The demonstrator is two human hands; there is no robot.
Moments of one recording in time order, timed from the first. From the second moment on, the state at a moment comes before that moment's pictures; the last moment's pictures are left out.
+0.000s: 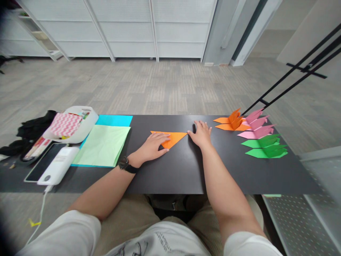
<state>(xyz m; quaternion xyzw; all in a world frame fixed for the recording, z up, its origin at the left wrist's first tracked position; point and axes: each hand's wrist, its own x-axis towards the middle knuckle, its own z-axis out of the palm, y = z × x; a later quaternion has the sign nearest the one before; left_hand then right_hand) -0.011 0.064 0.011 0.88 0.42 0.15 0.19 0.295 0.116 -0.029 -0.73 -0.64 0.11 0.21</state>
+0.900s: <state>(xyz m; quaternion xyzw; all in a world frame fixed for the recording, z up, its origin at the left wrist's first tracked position) -0.008 0.065 0.016 0.78 0.45 0.42 0.16 0.260 0.098 0.000 -0.58 -0.68 0.23 0.38</state>
